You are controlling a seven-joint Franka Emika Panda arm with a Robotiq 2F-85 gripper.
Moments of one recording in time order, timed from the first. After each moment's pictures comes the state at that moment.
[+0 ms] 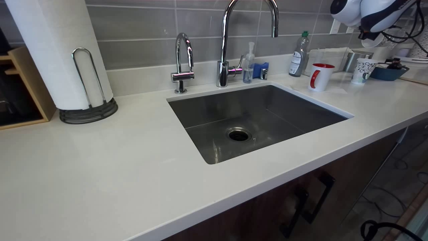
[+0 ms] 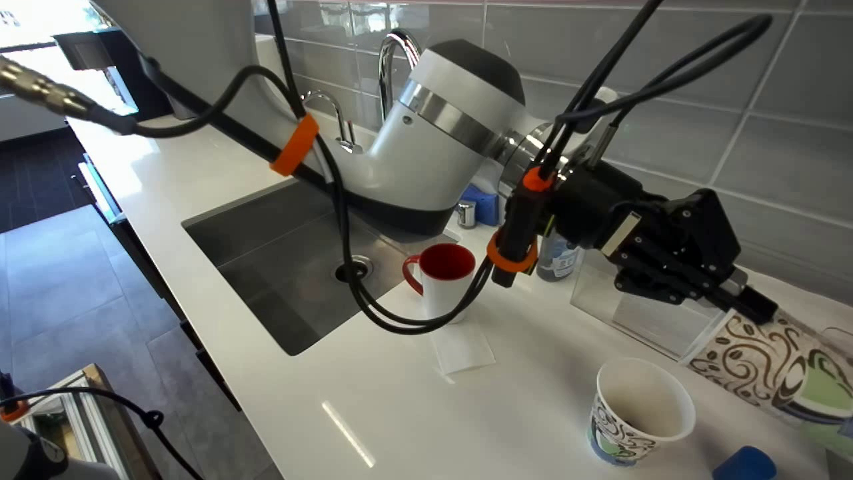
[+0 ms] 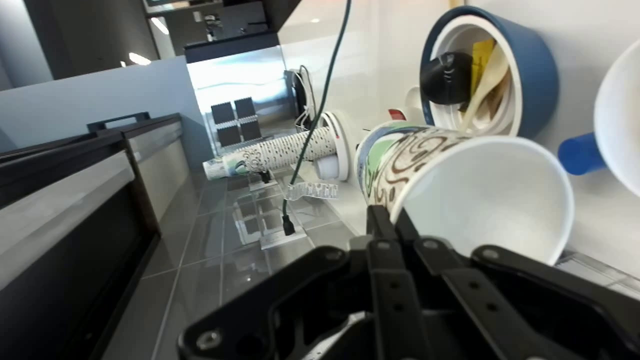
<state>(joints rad) -0.35 0.36 -0.20 -1.83 -1.56 2.09 0.81</state>
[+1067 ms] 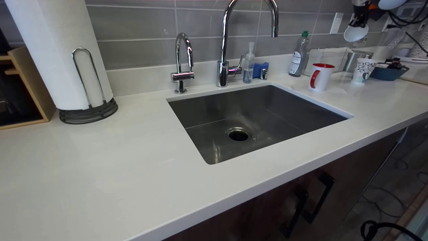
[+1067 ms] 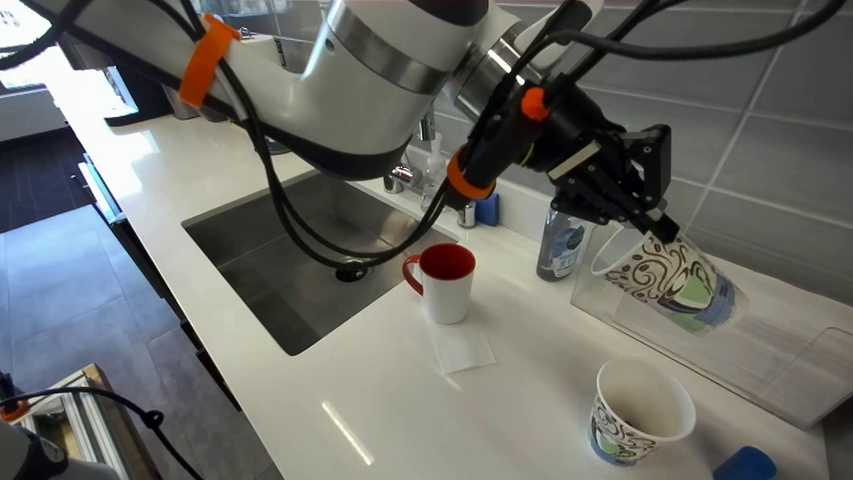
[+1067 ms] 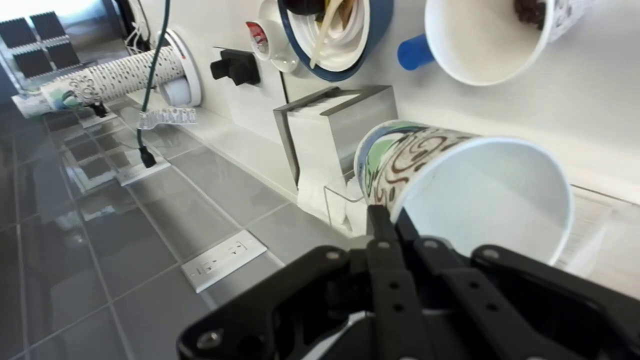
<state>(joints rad) -0.35 0.15 -0.21 -1.95 -1.22 2.48 0.47</state>
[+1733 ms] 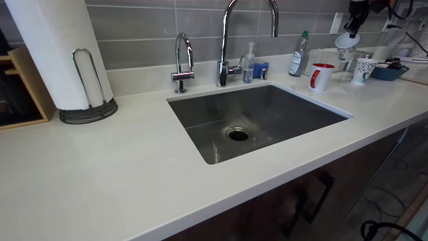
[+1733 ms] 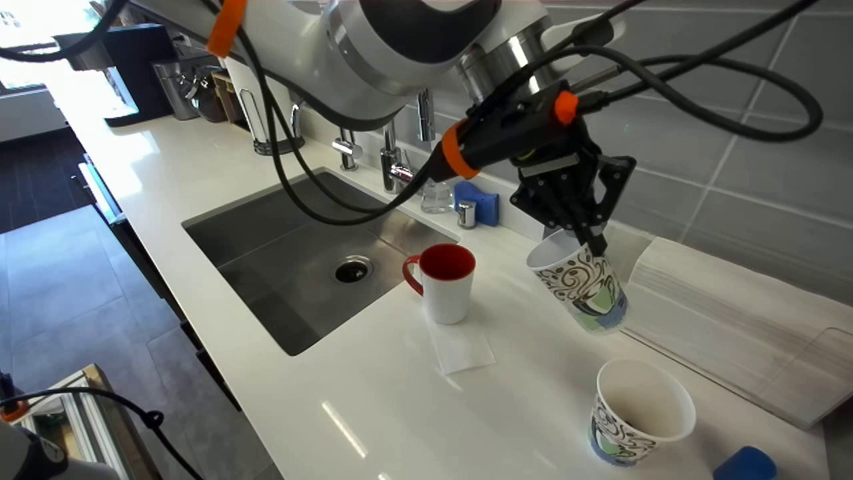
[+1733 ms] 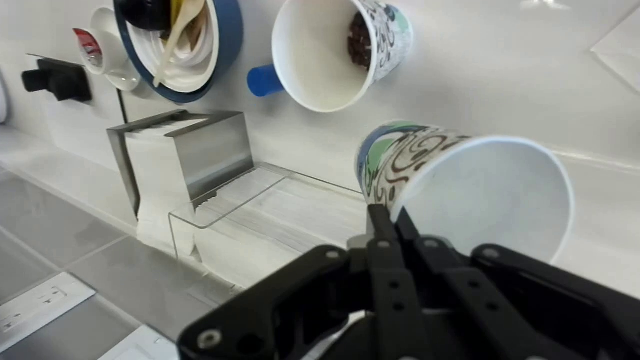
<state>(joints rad) -0.32 0.17 -0.22 -1.92 -0.61 2.42 -0.11</state>
